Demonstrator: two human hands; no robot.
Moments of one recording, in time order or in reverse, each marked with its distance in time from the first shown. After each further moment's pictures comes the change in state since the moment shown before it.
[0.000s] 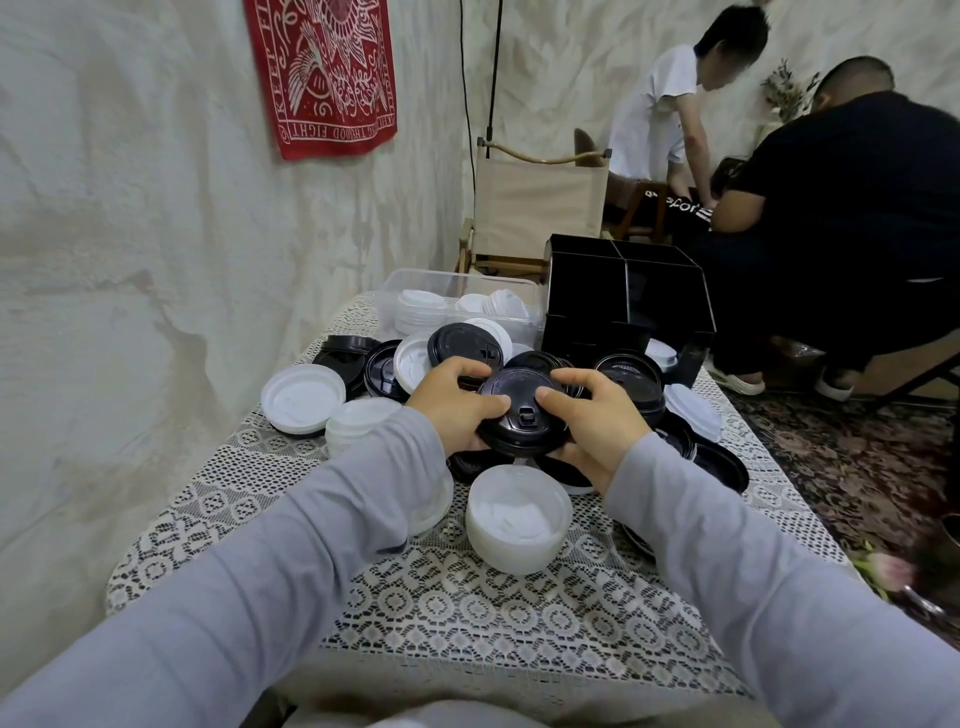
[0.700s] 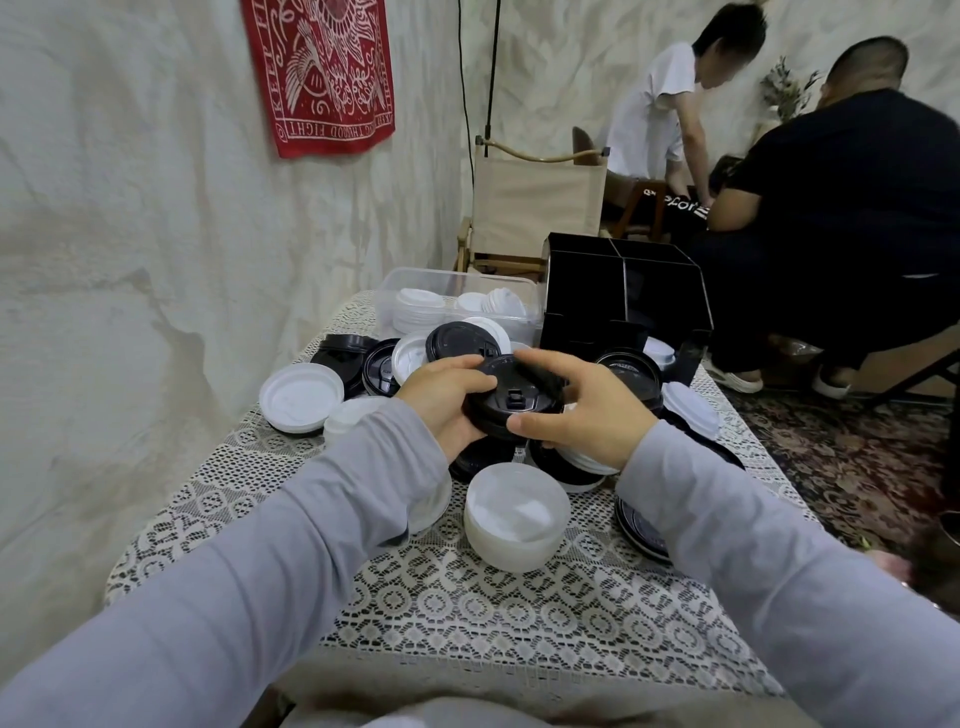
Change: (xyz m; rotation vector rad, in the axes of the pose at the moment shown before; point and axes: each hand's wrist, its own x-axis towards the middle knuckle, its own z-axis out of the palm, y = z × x) left_hand -0.007 0.011 -0.001 -0.503 0.011 -0.109; right_hand 0.003 -0.013 -0.013 -0.704 -0.269 -0.421
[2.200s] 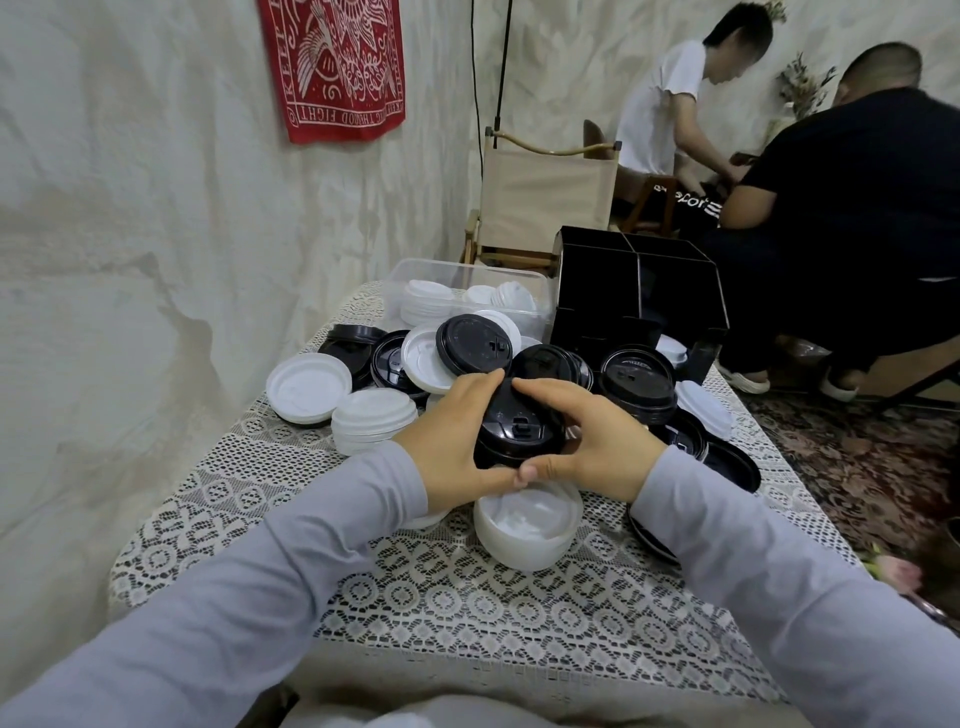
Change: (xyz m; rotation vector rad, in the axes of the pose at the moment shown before) left_hand -0.003 -0.024 -0.043 1.444 -0.315 0.579; right_hand -0.009 0.018 0.007 -0.273 -0.193 -0.099
